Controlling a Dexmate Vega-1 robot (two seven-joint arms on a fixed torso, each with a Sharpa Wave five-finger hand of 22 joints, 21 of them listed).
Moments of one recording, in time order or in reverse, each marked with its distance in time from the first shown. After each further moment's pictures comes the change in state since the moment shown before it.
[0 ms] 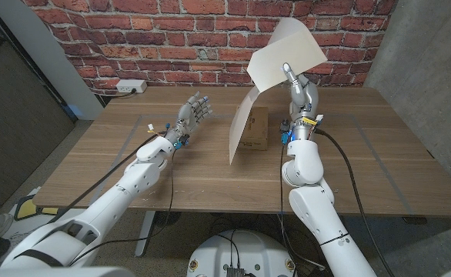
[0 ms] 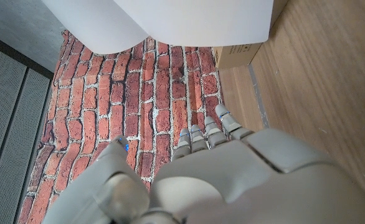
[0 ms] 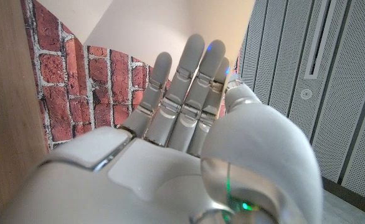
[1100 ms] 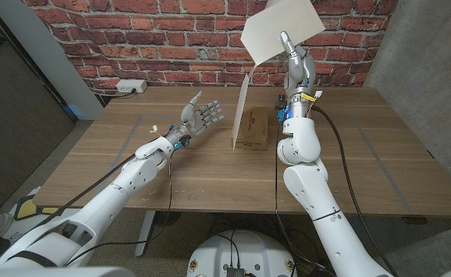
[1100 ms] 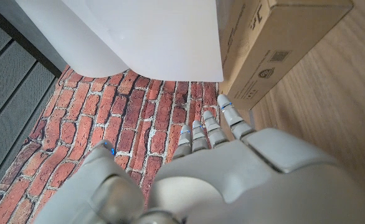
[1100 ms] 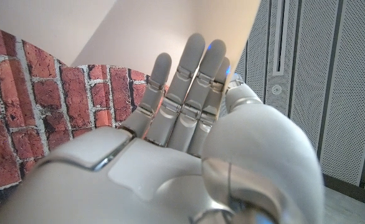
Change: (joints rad) left arm -0.011 0.012 -0.006 -0.017 -0.167 0.172 -0.181; left_hand -0.004 -0.098 -0.054 -0.020 0.000 0.042 0.050 0.000 0.005 0.062 0.043 0.006 0.000 0.087 0.020 0.000 0.002 0.124 0.091 0.005 0.002; right arm 0.127 0.023 -0.020 0.006 0.064 0.020 0.061; right_hand -0.005 -0.005 0.015 -0.001 -0.001 0.002 -0.002 0.012 0.005 0.002 -0.002 0.000 0.012 0.017 -0.003 -0.025 0.014 -0.018 0.004 0.037 -0.031
